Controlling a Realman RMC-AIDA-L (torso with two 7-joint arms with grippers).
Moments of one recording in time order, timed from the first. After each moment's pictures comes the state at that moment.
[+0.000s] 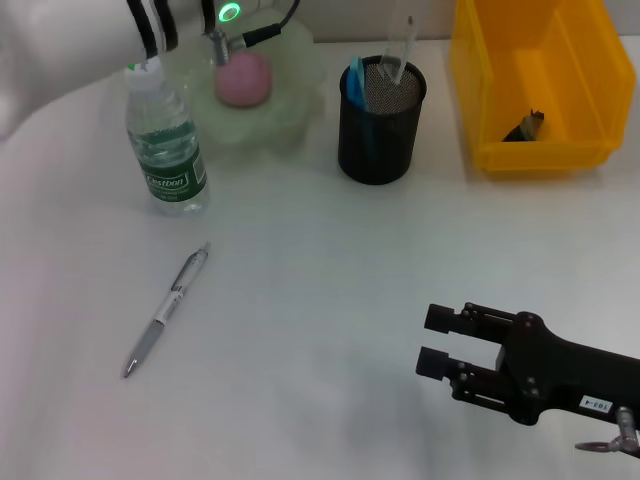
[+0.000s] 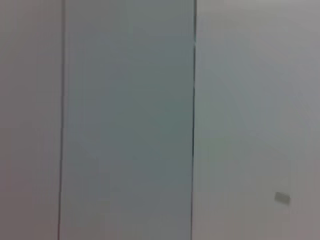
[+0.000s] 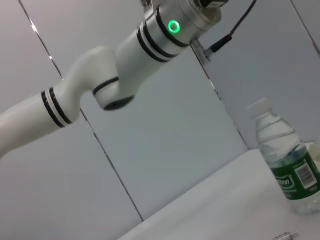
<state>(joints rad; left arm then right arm) -0.61 -2.08 1.56 1.07 1.15 0.77 -1.50 0.29 2.08 -0.93 -0.31 -1.64 -1.73 1.11</state>
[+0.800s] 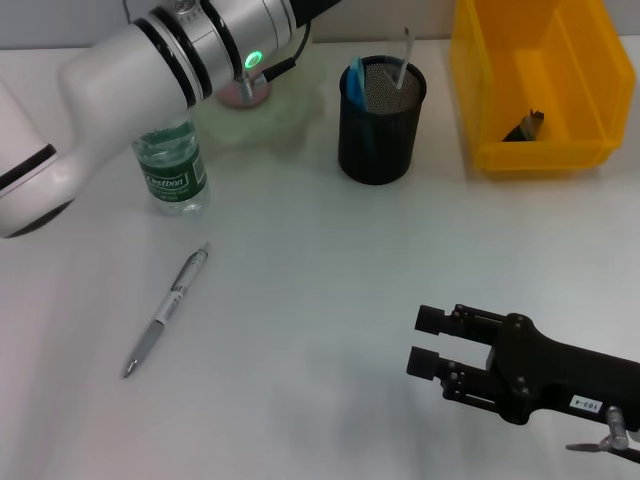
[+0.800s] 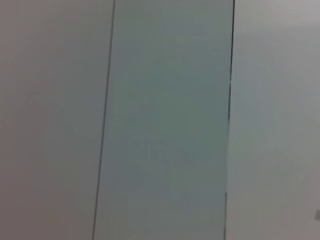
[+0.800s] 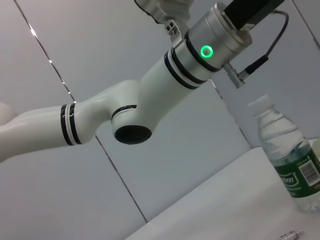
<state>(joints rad) -0.72 -2.08 1.73 0.68 0.49 0.80 -0.93 0.31 2.08 -0.93 -0.26 -1.64 -1.73 1.11</state>
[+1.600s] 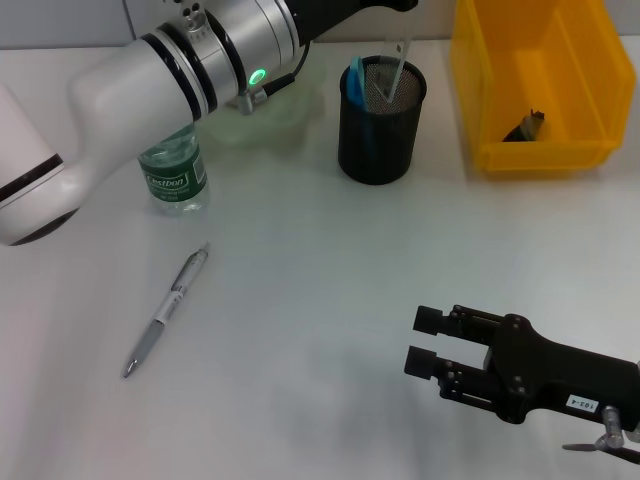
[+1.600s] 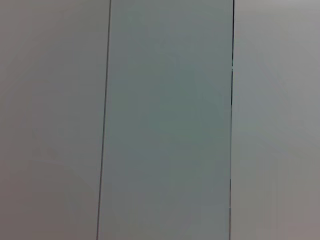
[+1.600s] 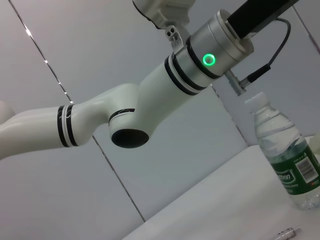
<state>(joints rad) -0.73 -2.08 1.77 0.64 0.45 0.79 -0.87 0.32 2.08 -0.93 -0.25 -1.64 -1.71 1.11</state>
